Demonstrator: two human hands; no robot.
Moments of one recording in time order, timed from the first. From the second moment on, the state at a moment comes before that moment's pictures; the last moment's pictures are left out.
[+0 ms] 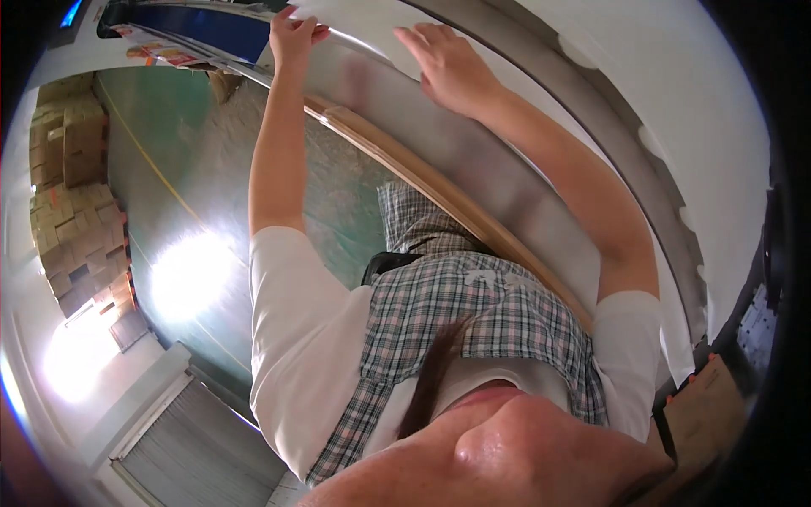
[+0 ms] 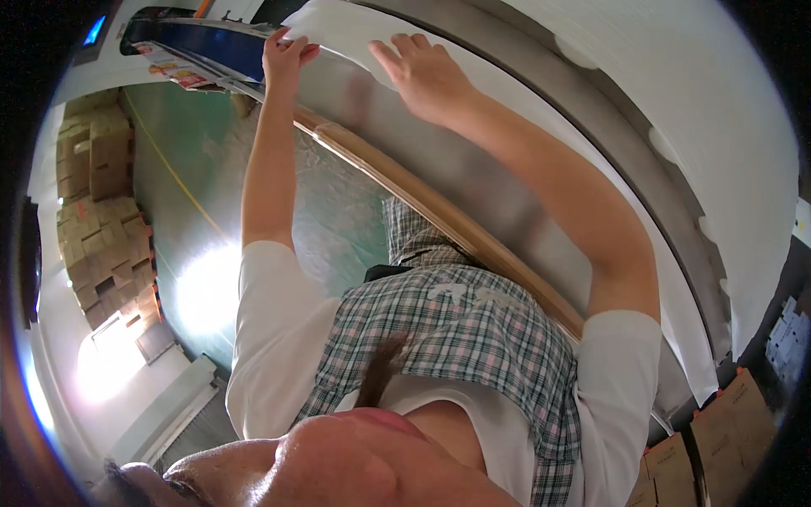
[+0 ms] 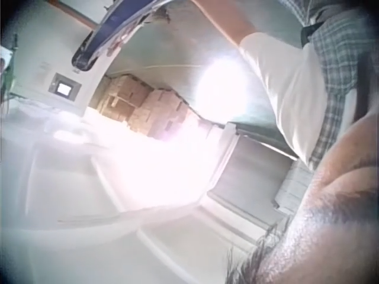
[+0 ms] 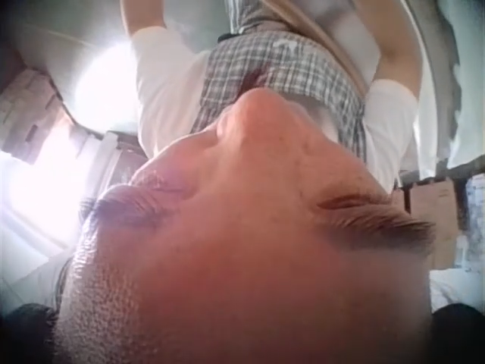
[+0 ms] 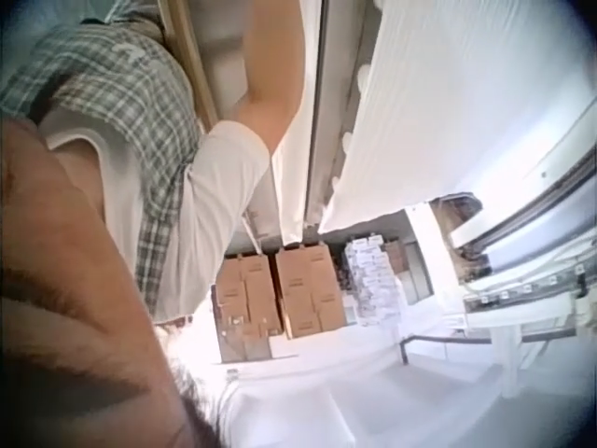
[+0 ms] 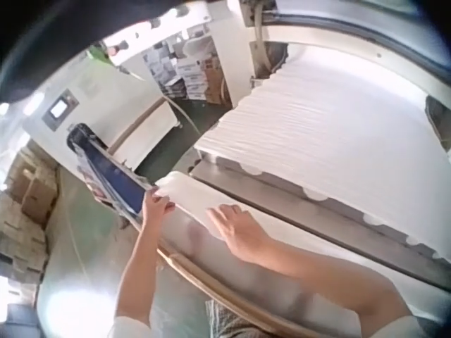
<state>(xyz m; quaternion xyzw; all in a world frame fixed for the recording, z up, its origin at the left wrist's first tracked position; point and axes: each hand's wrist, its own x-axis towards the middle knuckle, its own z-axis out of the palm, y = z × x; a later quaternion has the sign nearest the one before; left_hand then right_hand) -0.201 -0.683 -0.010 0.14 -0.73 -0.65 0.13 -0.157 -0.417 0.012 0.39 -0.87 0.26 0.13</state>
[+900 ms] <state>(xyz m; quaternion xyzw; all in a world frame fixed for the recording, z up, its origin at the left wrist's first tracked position) -0.207 -0.670 -0.003 0.06 -0.91 -0.34 0.21 -0.236 -0.452 0.050 0.21 -0.88 0.42 0.02</state>
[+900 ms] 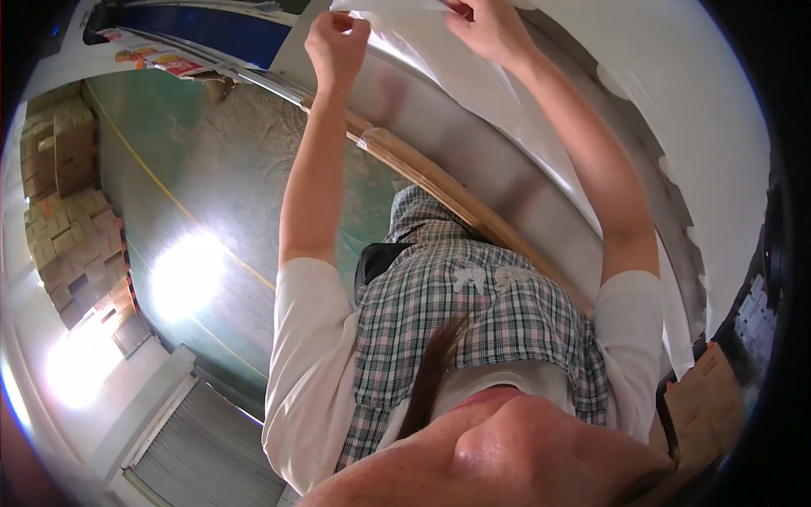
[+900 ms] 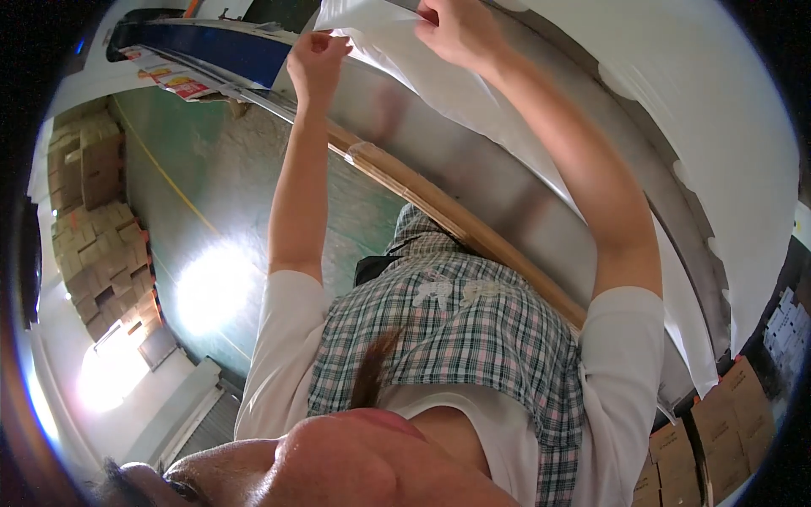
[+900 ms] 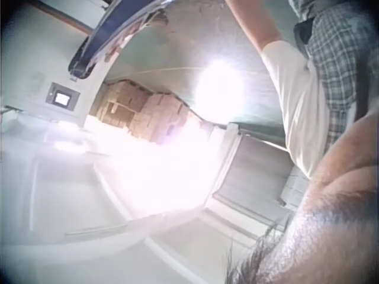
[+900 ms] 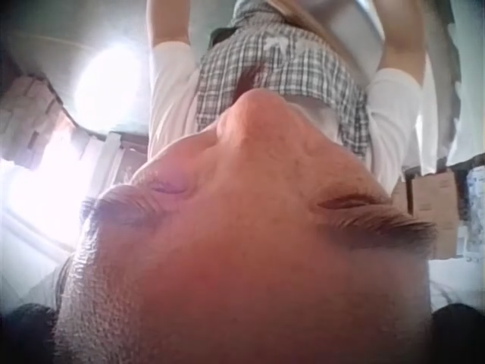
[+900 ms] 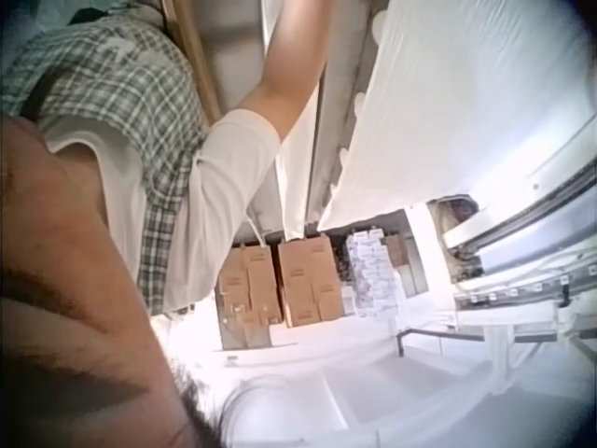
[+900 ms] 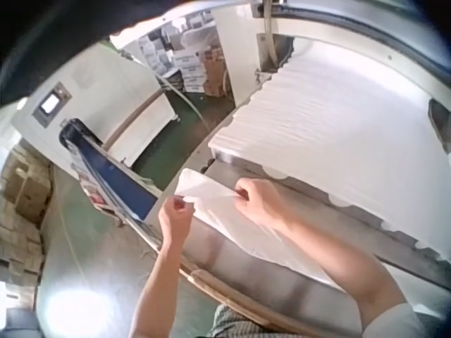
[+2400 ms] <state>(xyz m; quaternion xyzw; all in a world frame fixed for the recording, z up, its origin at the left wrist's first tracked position) -0.198 -0.655 -0.005 -0.16 -0.96 -0.16 0.14 -0.227 -0.481 0.013 0.32 -0.83 0.44 0.12</state>
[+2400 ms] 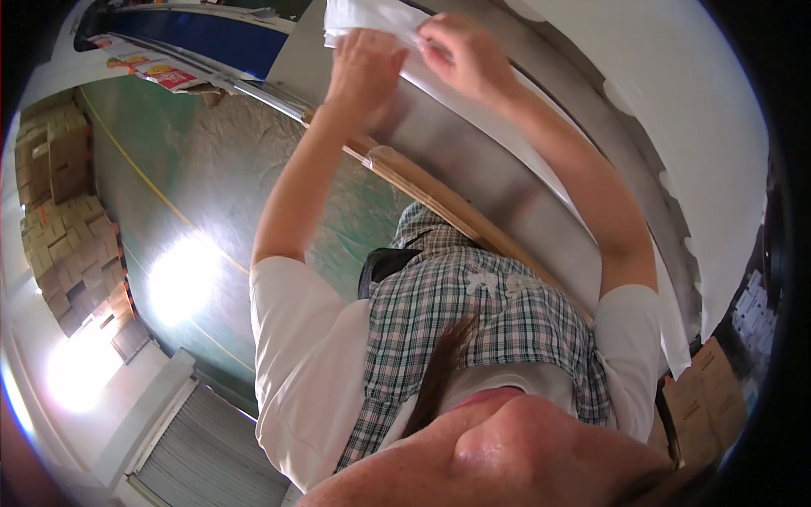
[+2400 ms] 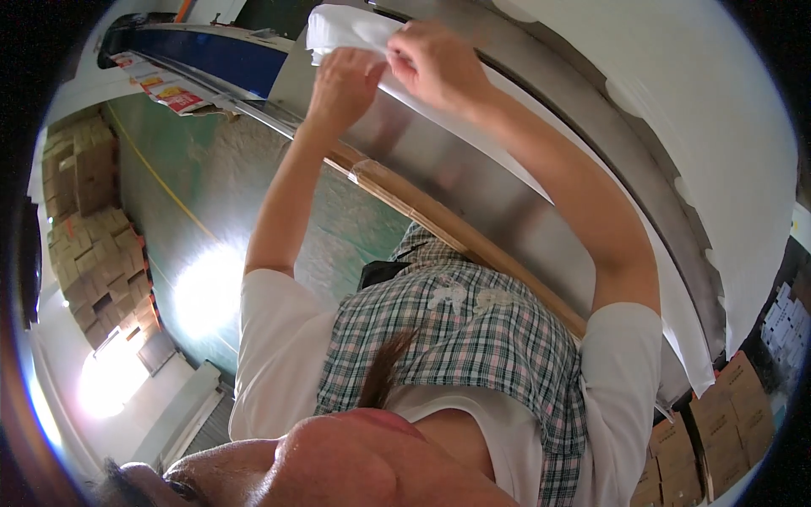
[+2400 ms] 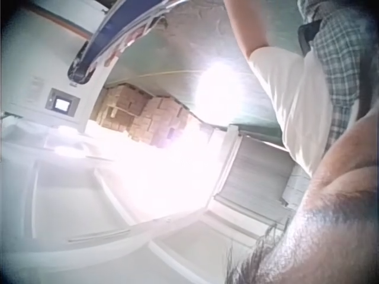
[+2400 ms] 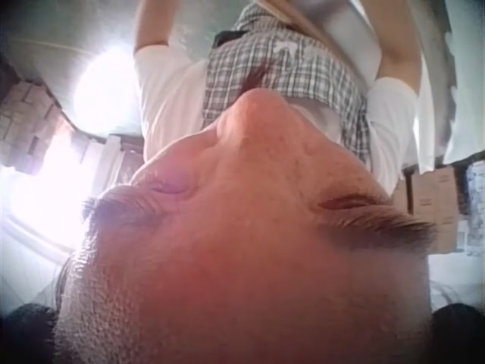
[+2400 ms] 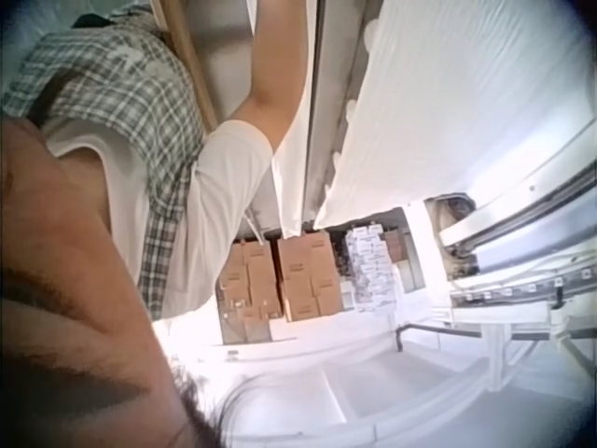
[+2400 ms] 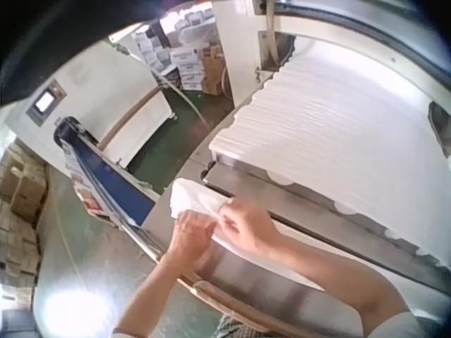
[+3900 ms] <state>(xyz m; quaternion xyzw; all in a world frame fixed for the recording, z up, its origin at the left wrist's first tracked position) -0.118 -0.510 -0.023 -0.03 -0.99 0.05 -0.11 0.208 0.216 -0.063 -0.28 -0.96 0.06 0.08</state>
